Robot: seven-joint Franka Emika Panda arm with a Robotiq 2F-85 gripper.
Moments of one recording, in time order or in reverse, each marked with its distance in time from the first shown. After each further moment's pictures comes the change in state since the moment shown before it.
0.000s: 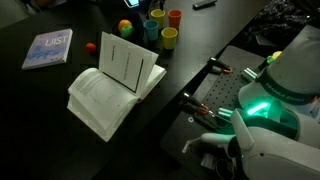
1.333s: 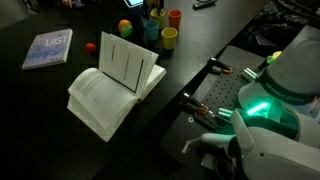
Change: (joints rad) arm 0.035 0.185 -0.055 0.198 0.113 -0.062 0.004
